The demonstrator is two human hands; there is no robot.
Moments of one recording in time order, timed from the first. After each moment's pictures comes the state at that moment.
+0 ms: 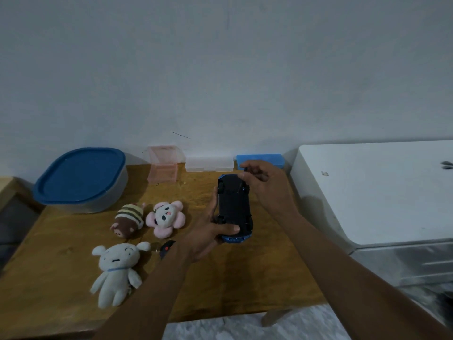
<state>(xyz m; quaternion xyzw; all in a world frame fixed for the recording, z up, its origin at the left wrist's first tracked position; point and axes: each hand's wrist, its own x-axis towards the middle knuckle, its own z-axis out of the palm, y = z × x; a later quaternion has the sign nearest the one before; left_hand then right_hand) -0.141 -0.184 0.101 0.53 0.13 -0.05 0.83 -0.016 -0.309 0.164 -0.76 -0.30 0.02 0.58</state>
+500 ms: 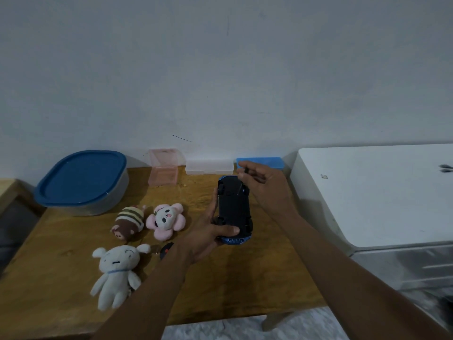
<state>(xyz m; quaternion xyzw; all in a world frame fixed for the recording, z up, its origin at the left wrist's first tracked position) -0.140 -0.184 0.104 0.53 0.14 -0.05 0.83 -0.018 -0.308 0.165 -0.74 -0.31 0.04 0.60</state>
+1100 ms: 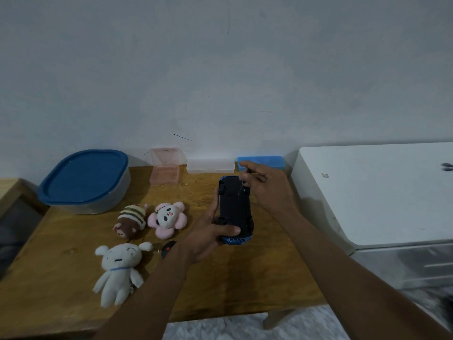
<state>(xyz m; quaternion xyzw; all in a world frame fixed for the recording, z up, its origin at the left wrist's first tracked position) -0.145 -0.187 0.106 0.53 0.14 -0.05 0.83 -0.021 -0.310 0.165 -0.76 -0.30 0.04 0.57</state>
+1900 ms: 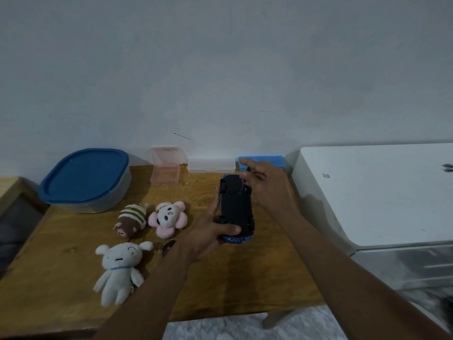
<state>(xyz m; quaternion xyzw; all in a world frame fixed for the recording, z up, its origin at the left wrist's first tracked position) -0.143 -0.186 0.107 0.54 0.15 -0.05 0.83 -0.021 -0.304 0.168 -0.79 -0.30 0.02 0.54</state>
